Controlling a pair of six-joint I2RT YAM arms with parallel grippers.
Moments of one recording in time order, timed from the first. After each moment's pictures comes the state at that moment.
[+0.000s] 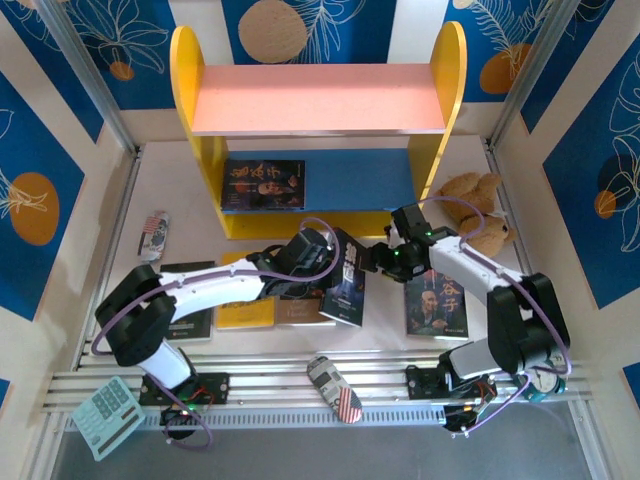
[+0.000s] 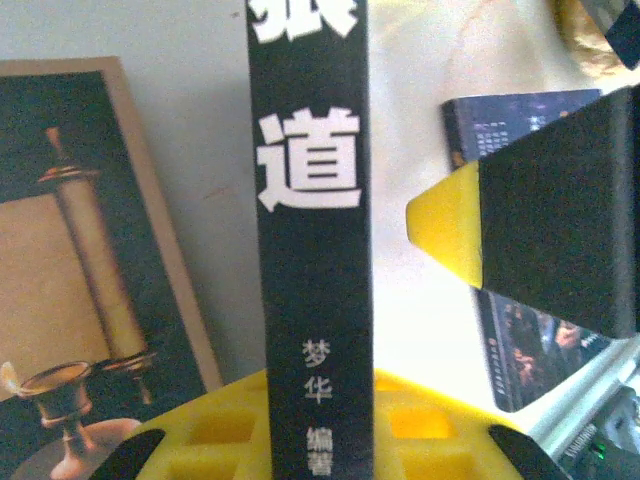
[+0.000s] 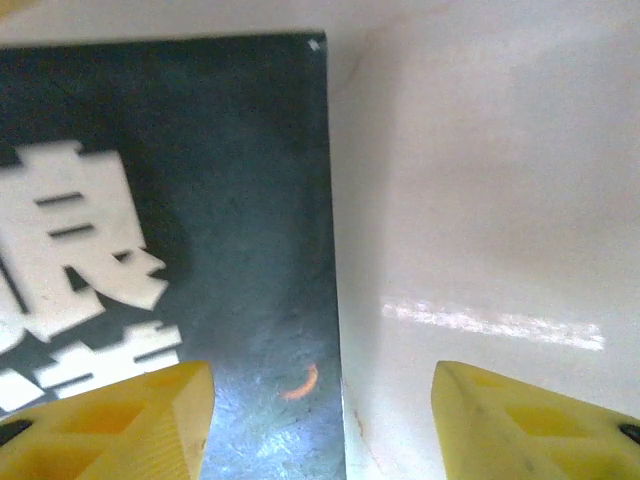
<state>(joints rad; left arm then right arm) -0.94 1.57 0.96 -0.15 0.11 -0.80 0.35 1.40 0.83 -0.61 -0.37 0.58</state>
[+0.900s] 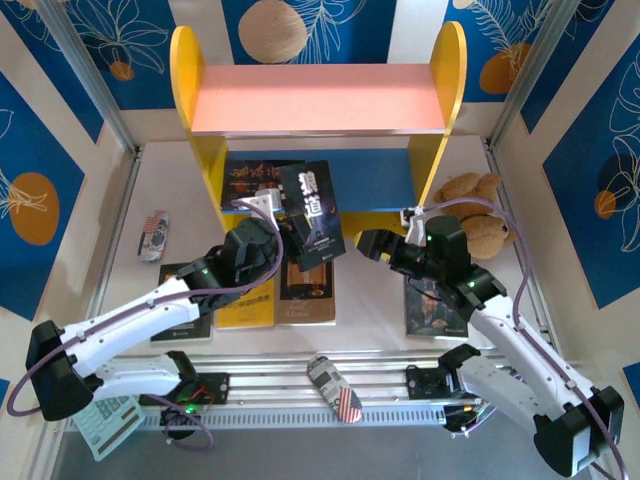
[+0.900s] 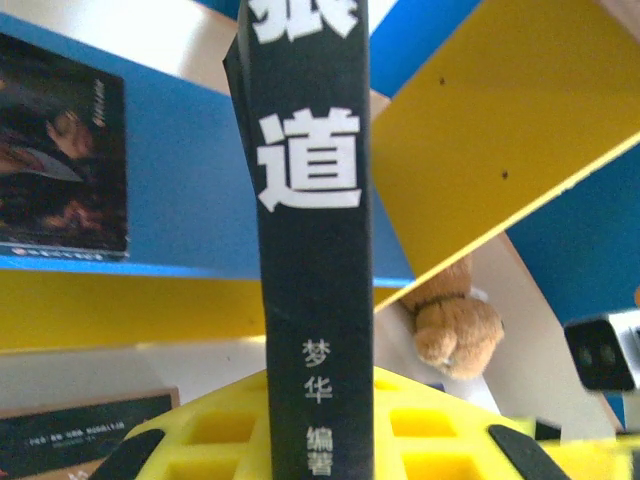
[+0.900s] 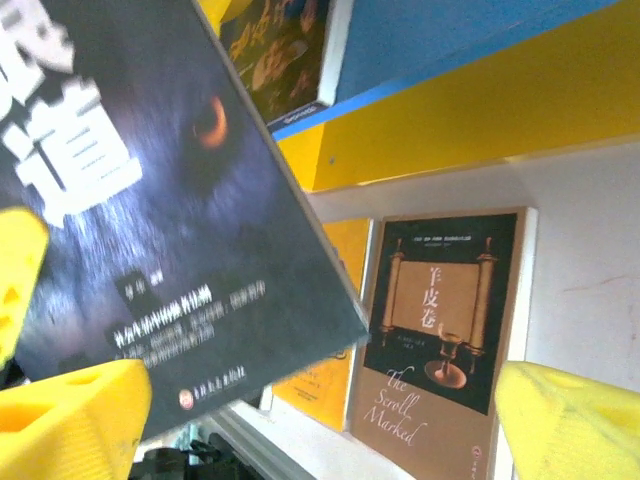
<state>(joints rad) -0.93 1.12 0.93 -0.08 -0.36 -0.77 0.47 0.83 0.69 -0.31 -0.40 0.86</state>
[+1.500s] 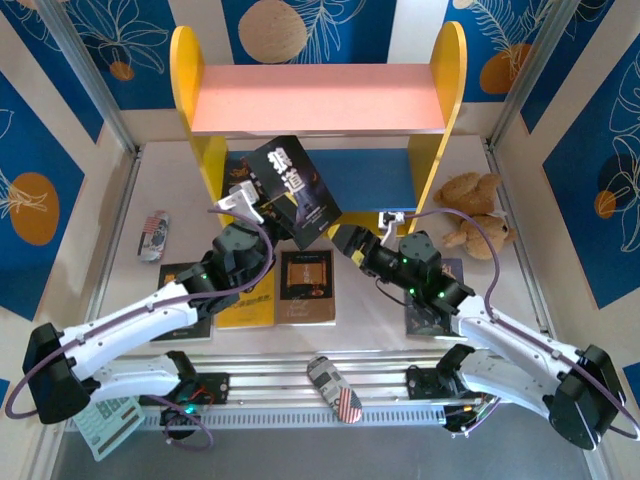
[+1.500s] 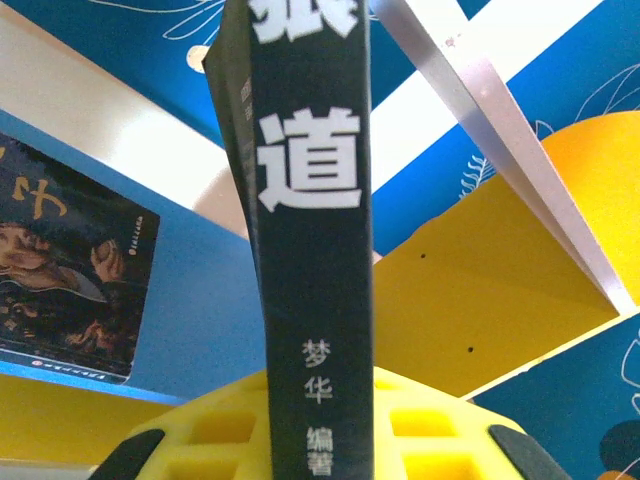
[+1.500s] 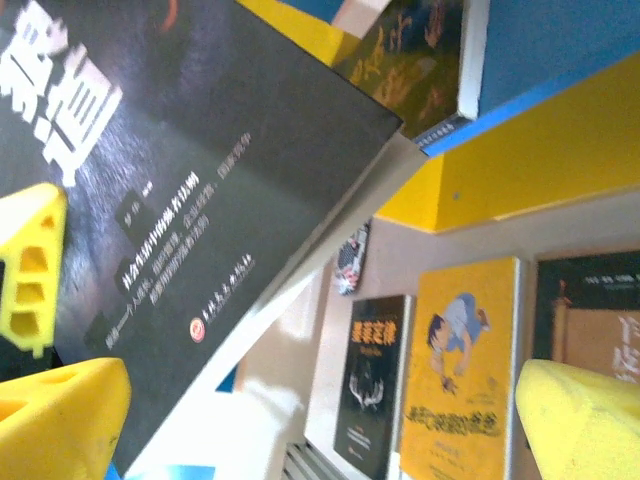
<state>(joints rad) -0.93 1.11 0.88 0.18 -0.57 -0.86 0.71 0.95 0.56 0.23 -0.15 1.18</state>
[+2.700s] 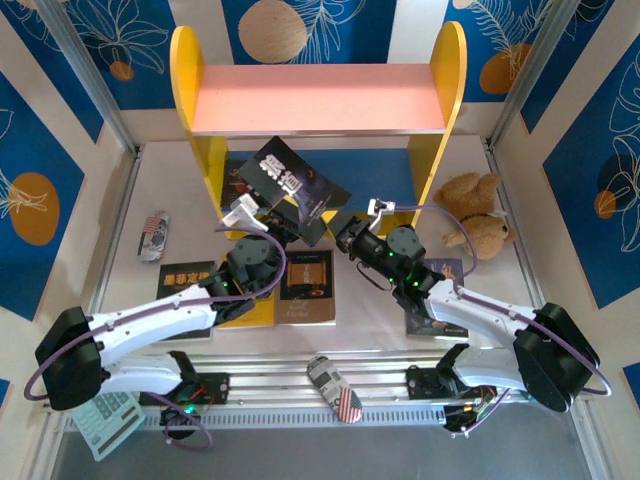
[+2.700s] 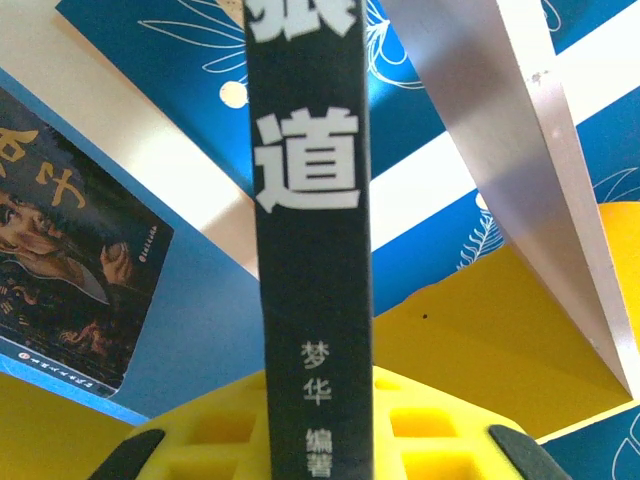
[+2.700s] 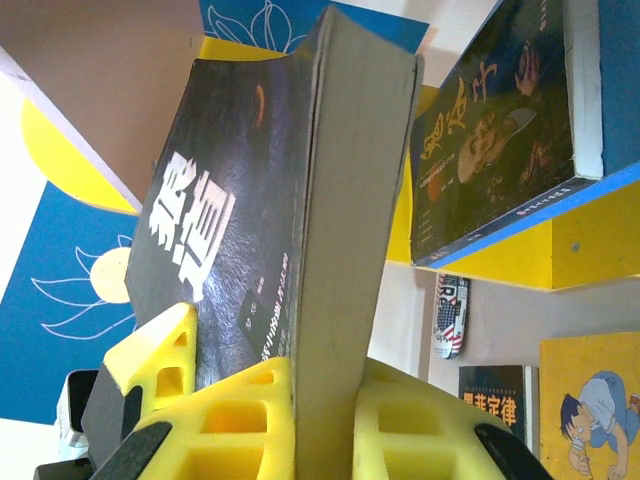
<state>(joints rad) -0.98 1.20 0.76 0.48 -0.74 -0.95 0.71 1.19 0.57 0.65 -0.11 1.36</state>
